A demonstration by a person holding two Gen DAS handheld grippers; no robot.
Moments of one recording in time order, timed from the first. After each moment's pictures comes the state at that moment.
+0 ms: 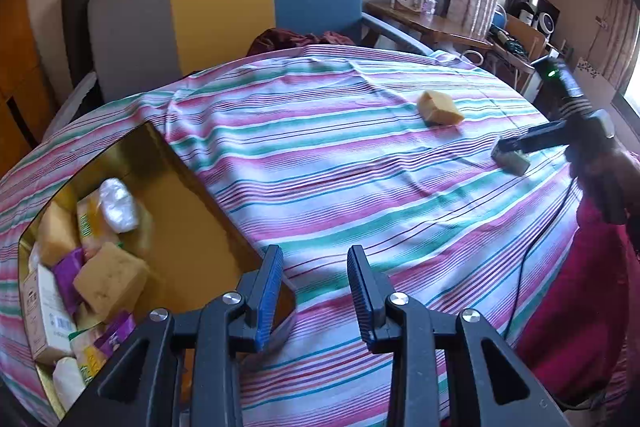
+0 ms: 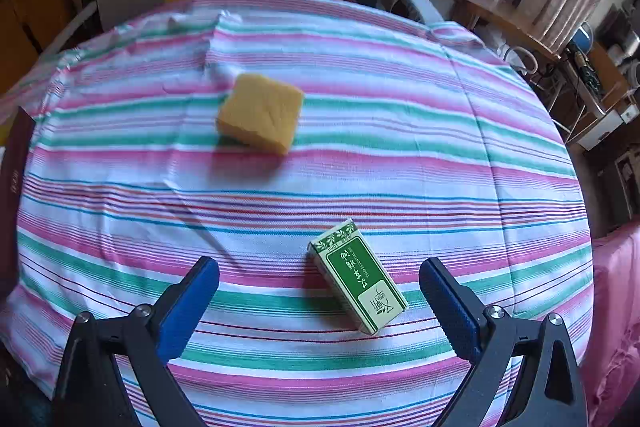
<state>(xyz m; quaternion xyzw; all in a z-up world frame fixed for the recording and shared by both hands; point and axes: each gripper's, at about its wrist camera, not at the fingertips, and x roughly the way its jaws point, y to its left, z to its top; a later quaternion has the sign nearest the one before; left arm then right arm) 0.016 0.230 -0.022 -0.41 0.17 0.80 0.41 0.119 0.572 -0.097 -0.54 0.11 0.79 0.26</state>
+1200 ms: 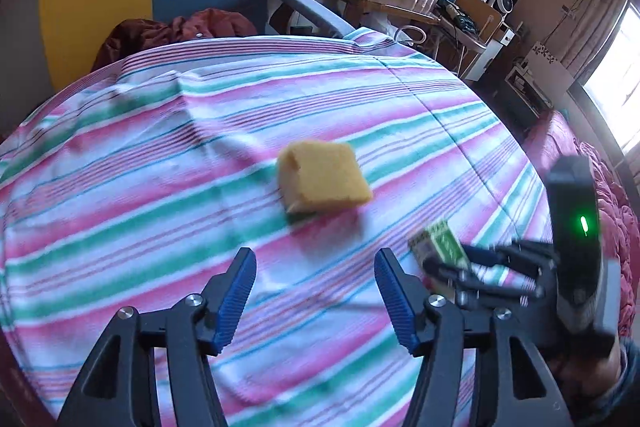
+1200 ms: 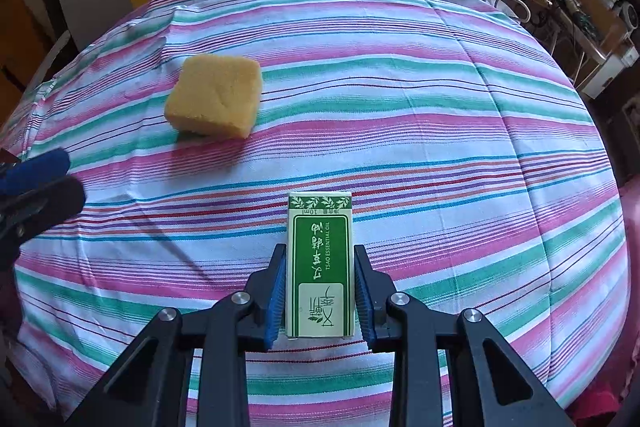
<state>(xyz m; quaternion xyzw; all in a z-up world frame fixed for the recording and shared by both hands) -0.003 0.507 -0.050 -0.47 0.17 0.70 0.50 0.128 0.601 -0.128 -0.53 0.20 0.77 0.28</state>
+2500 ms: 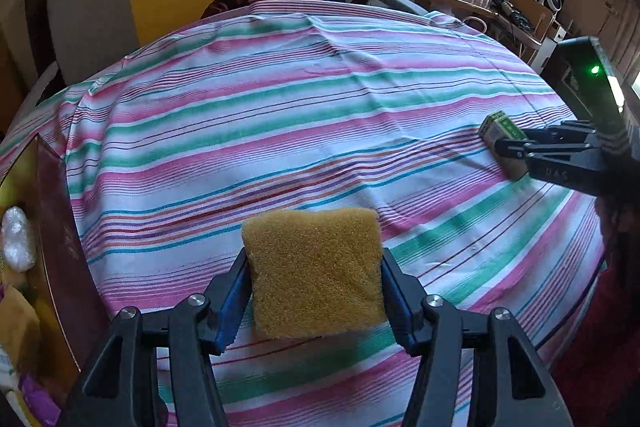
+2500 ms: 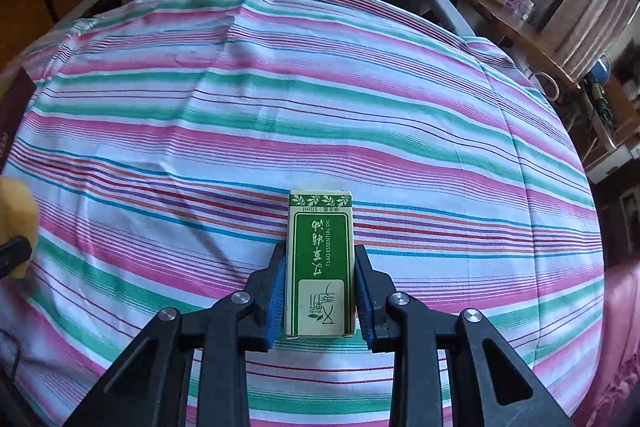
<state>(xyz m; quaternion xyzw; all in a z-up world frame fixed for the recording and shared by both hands) 0.002 0.359 -0.091 -0.46 0.20 0.77 0.39 0.106 0.555 -0.130 -0.53 0.07 0.81 0.24</state>
